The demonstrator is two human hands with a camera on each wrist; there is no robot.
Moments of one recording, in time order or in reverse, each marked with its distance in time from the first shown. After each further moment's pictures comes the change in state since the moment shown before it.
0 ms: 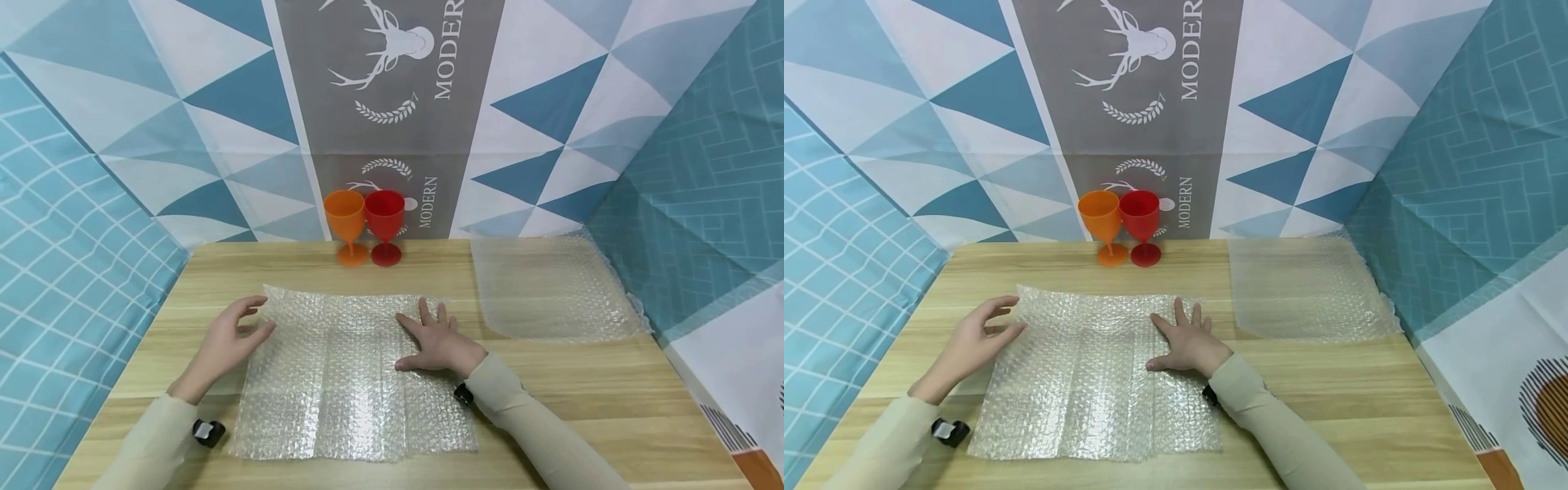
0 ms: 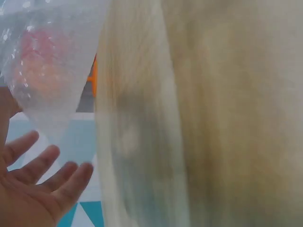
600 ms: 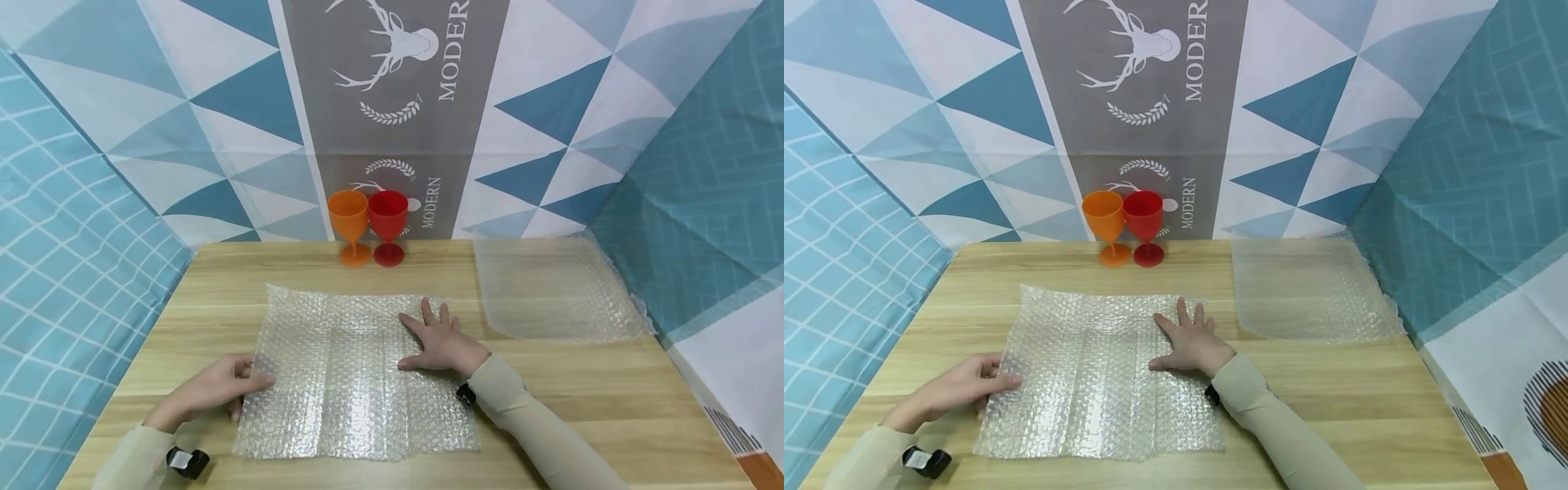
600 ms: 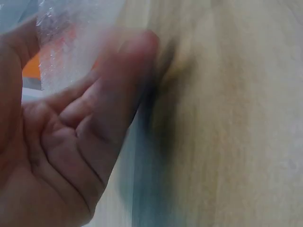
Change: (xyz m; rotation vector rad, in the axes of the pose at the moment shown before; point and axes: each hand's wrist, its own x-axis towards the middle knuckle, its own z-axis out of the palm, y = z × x) left_hand -0.047 -0.007 -0.017 -0.376 -0.631 -0.315; right_hand 0.000 0.002 0.000 0.006 -0.001 -0.006
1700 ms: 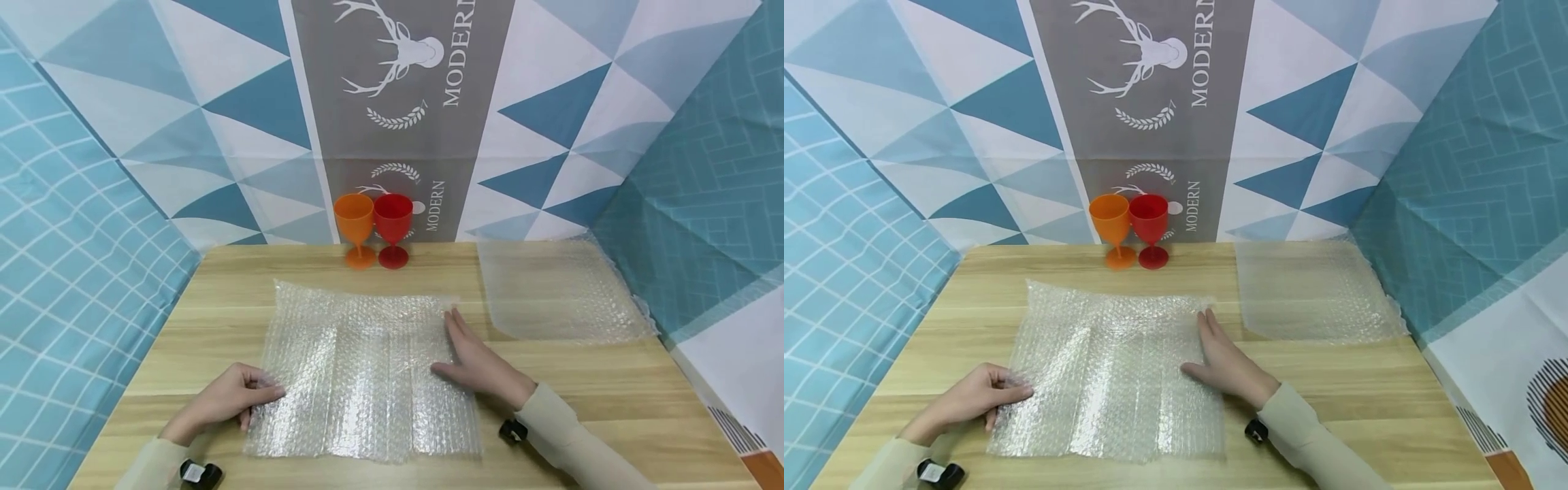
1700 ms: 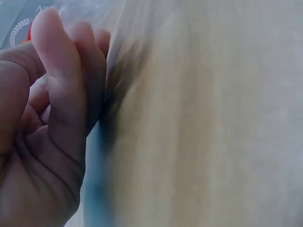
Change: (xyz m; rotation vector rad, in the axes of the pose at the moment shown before) left_hand -0.003 -0.021 0.017 0.015 0.050 0.082; right_hand -0.055 0.027 0.012 0.202 0.263 -0.093
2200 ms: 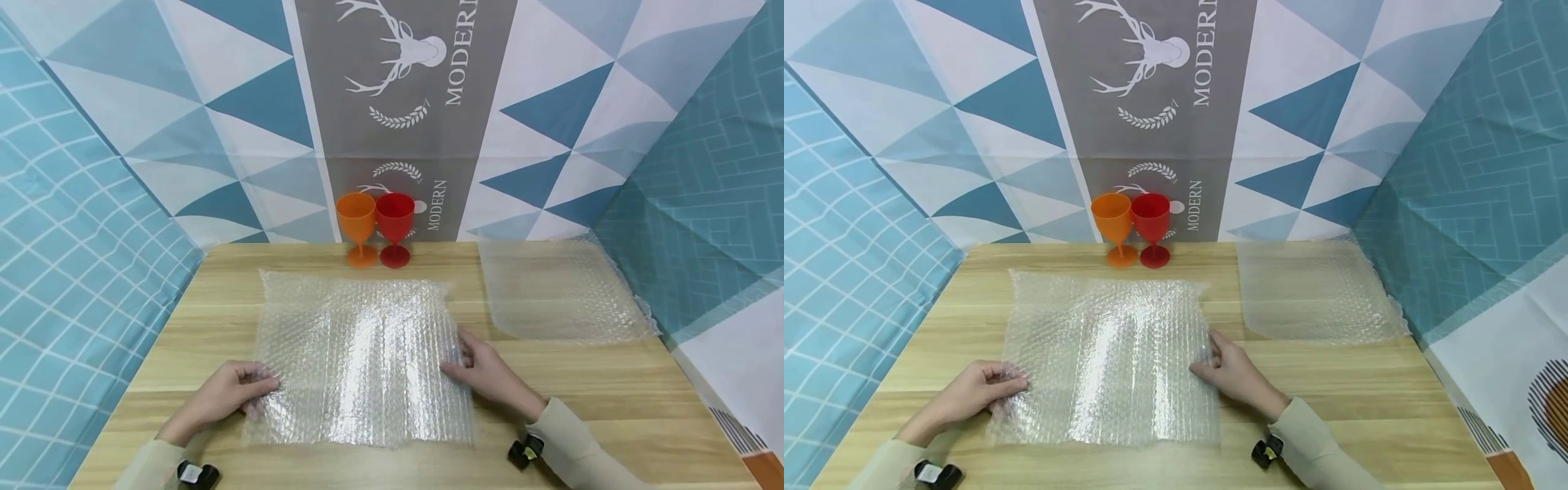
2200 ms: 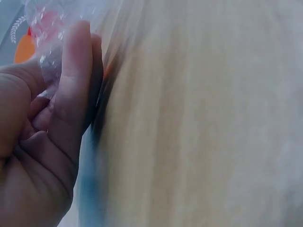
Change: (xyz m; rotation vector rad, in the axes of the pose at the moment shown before) left_hand -0.007 -0.005 0.000 -0.074 0.103 0.017; right_hand -0.020 0.009 0.007 0.422 0.072 0.102
